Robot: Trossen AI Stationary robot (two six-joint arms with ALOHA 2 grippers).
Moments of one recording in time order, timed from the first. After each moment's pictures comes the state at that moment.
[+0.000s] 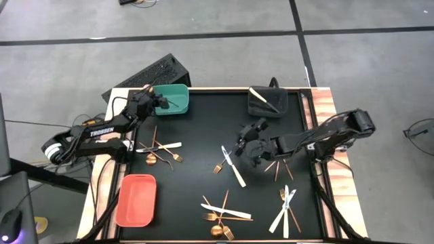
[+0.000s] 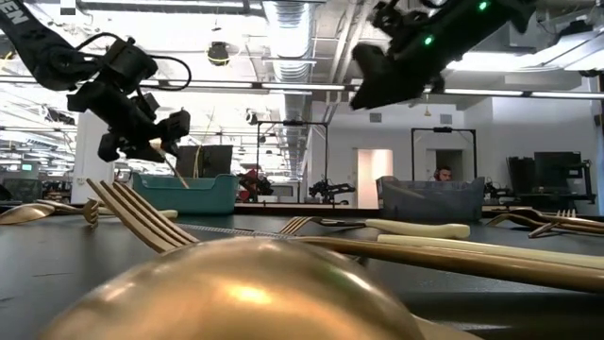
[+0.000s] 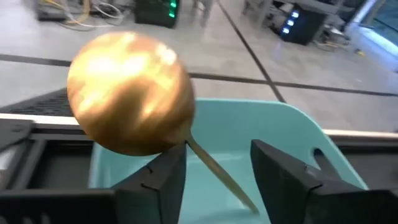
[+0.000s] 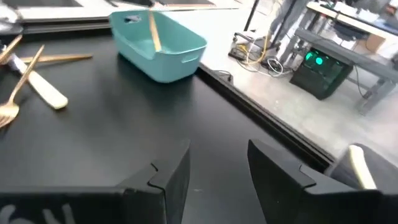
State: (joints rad) left arm 0.86 1.05 0.31 0.31 -0.41 -0.48; right arm 0.18 1.47 0.86 0.00 0.96 0.33
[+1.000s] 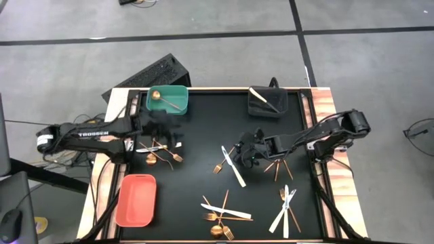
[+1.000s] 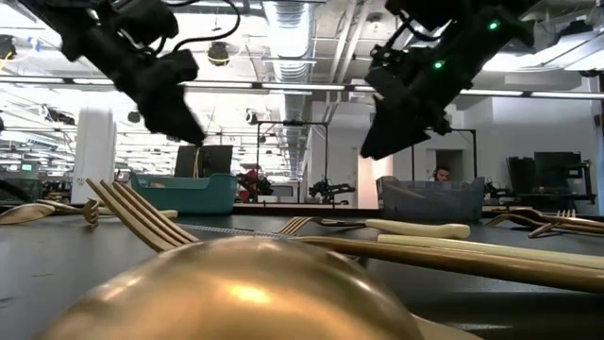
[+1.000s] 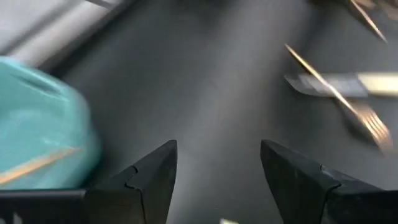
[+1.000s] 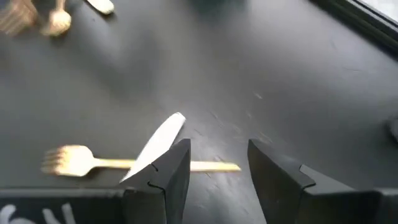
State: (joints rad) left arm 0.31 0.96 0.53 -0.30 -0.03 -0.10; right arm 0.14 1.54 0.86 -0.18 0.57 0.58
